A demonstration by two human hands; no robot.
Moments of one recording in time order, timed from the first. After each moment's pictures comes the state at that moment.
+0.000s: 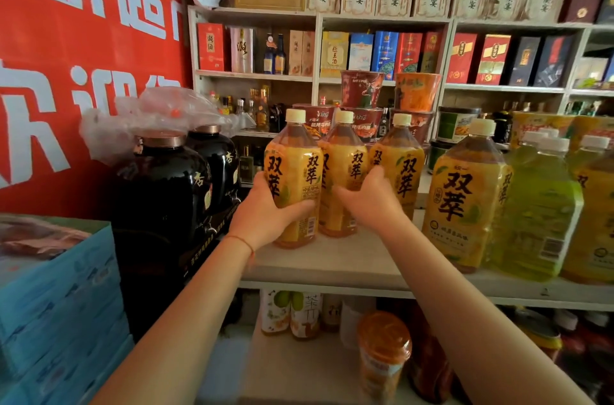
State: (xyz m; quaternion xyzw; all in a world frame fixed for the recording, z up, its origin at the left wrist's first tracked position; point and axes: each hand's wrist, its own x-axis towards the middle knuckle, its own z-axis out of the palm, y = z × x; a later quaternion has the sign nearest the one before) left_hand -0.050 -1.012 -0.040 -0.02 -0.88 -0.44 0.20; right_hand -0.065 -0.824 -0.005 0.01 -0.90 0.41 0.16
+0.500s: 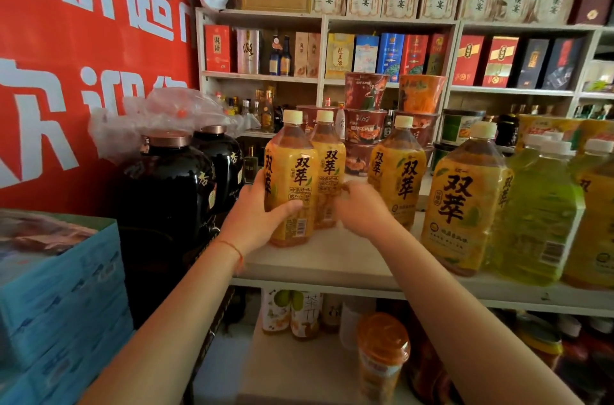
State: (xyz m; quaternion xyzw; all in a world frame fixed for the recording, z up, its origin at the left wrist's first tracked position) left_hand -0.044 -1.026 -0.046 -0.05 -0.88 -0.42 0.21; right_hand -0.064 -0.835 -0.009 0.10 -0.93 0.34 0.11
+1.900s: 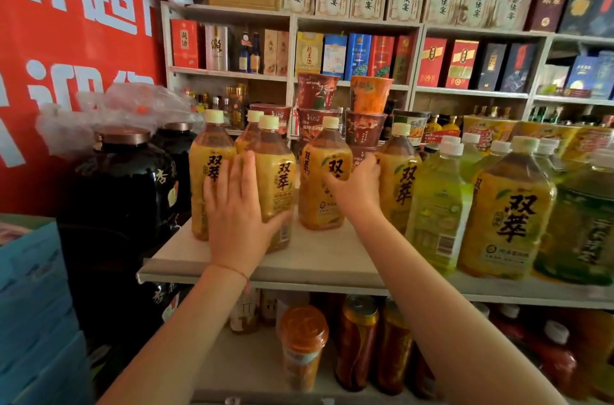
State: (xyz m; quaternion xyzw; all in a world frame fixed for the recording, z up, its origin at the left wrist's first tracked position) left_hand -0.029 -0.902 -0.057 -0.01 -0.85 -0.16 0.49; right_hand -0.080 -0.727 0.008 -0.01 -0.84 0.49 0.23
